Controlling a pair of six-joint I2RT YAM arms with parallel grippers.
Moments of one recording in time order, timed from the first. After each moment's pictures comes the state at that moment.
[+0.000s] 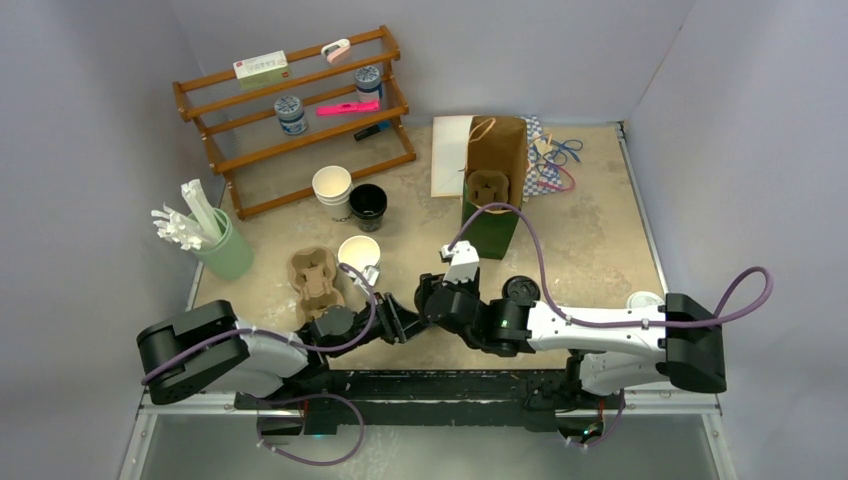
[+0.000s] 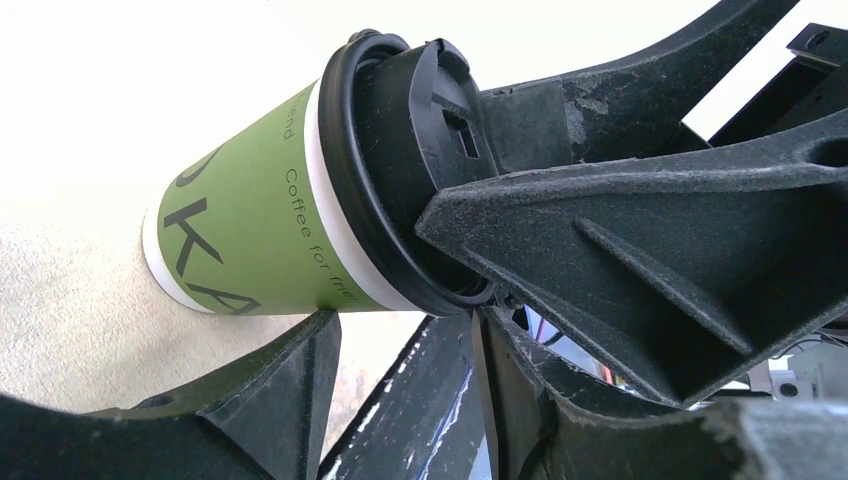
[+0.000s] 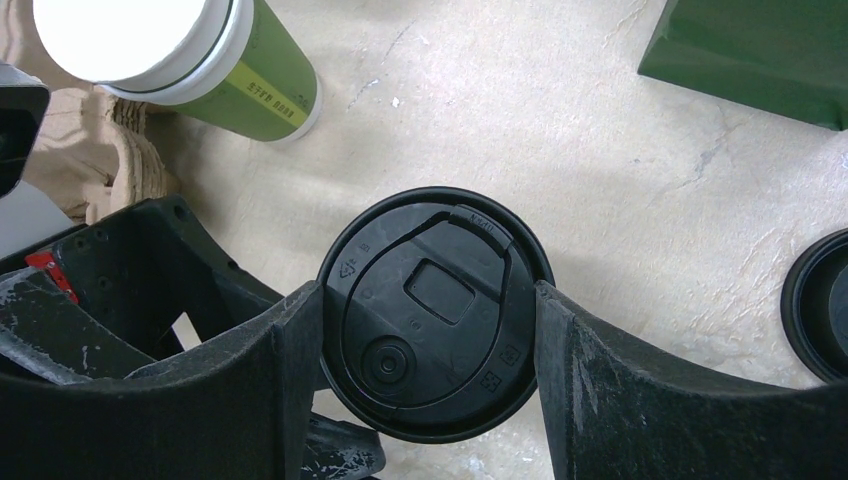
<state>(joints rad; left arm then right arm) -1.04 1.28 0.04 1.11 -0.02 -1.05 1.32 1.29 0.79 -0.31 0.69 0.86</state>
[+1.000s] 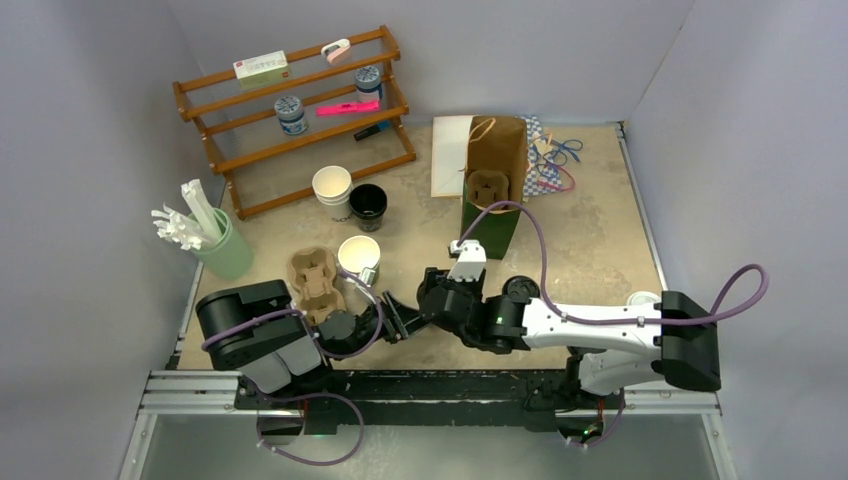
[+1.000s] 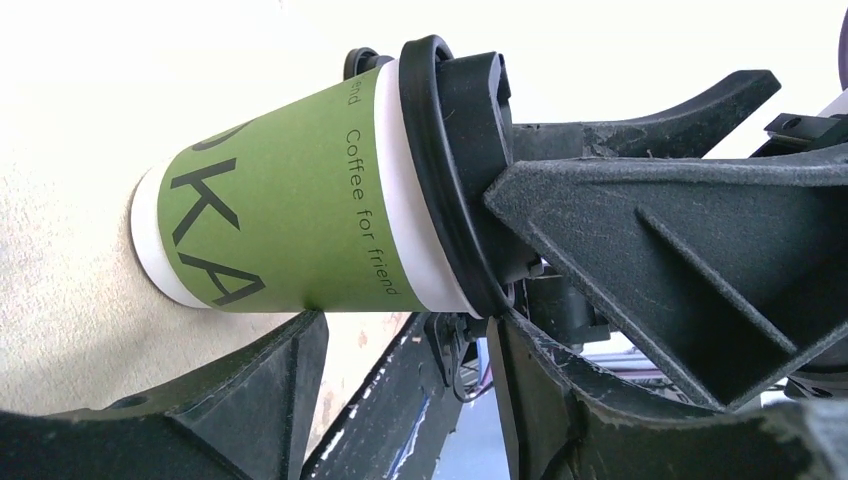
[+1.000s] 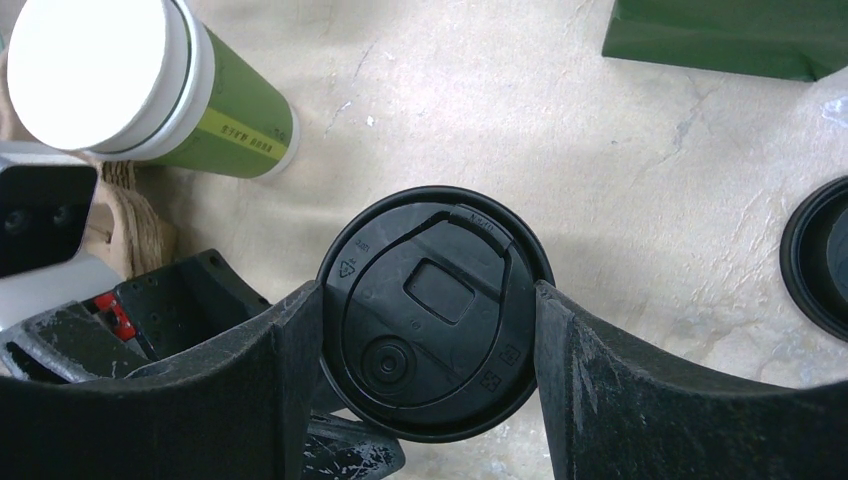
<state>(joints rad) -1.06 1.61 0.01 1.49 -0.09 -1.23 1.31 1.32 0.83 -0.40 0.74 1.01</state>
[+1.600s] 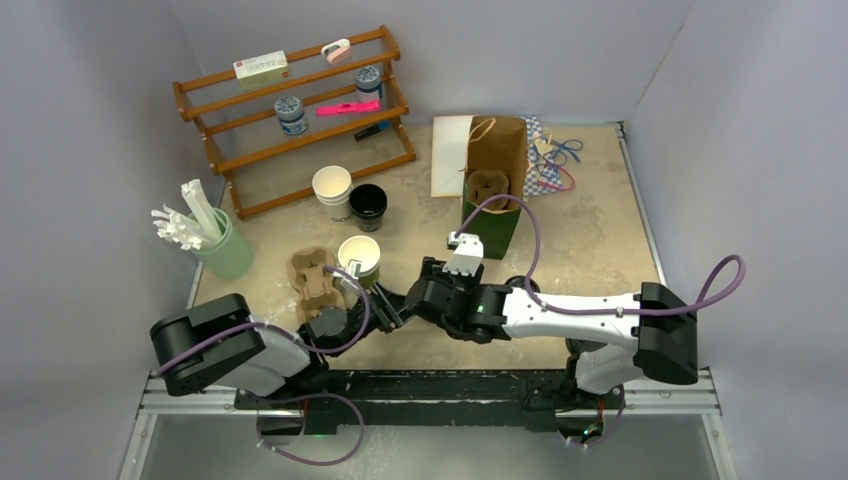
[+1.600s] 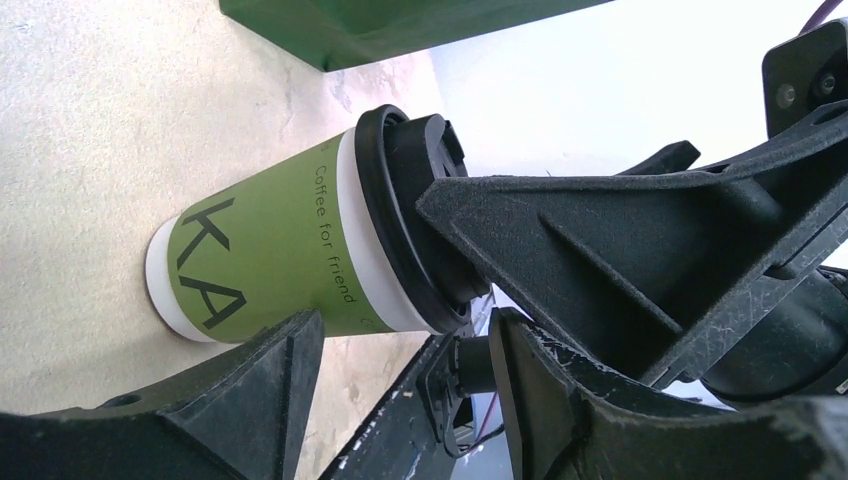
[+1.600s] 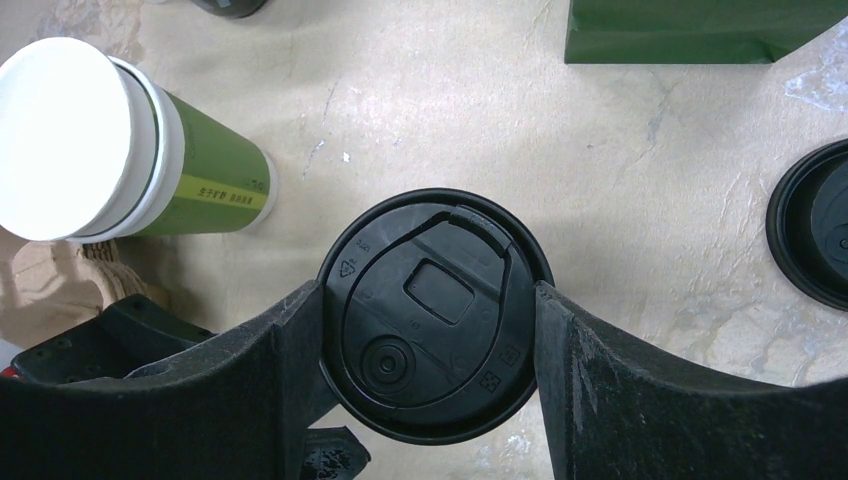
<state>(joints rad) -1.01 1.39 0.01 1.33 -0.17 -1.21 1.29 1.43 0.97 -0.56 0.81 1.18</state>
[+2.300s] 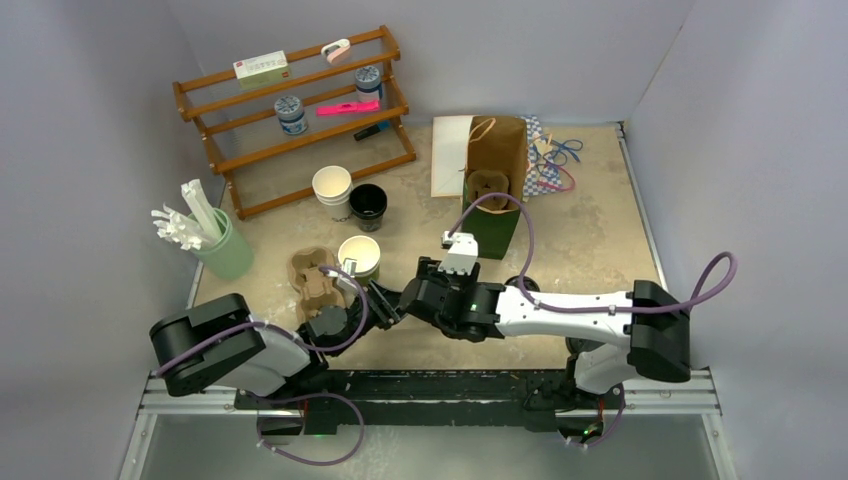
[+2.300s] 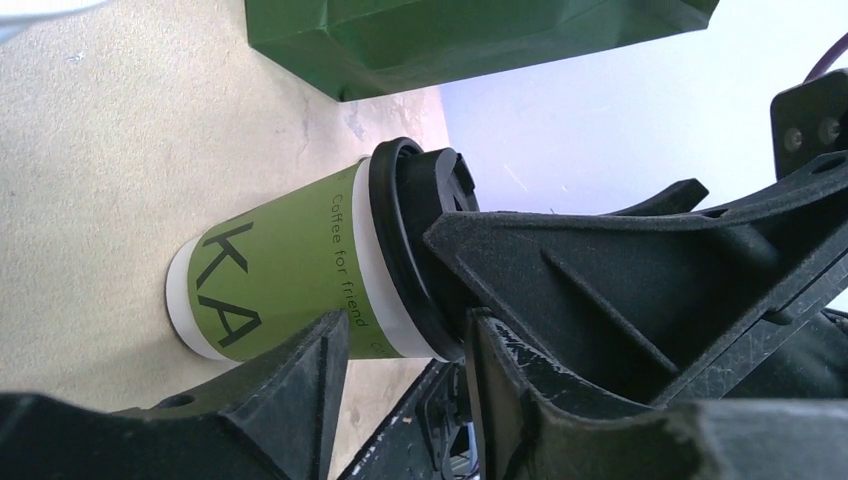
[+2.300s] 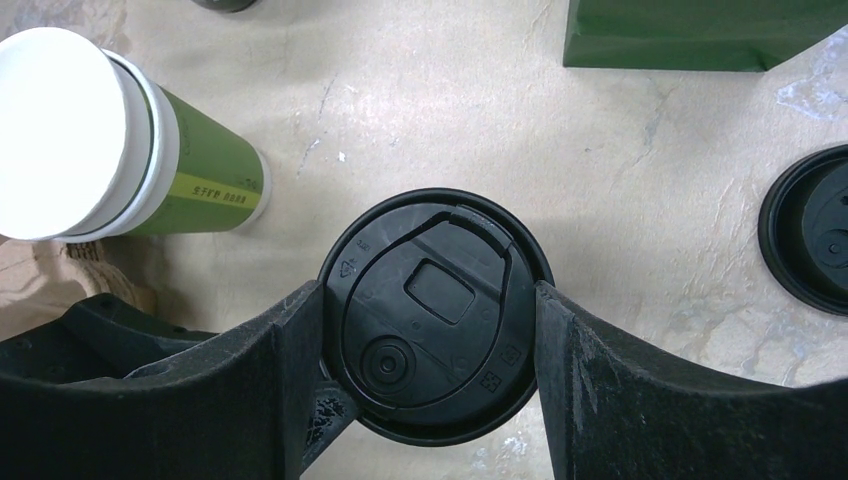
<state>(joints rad) -1.00 1.36 0.01 1.29 -0.22 -1.23 1.29 1.46 1.00 -0.58 0.82 1.17</state>
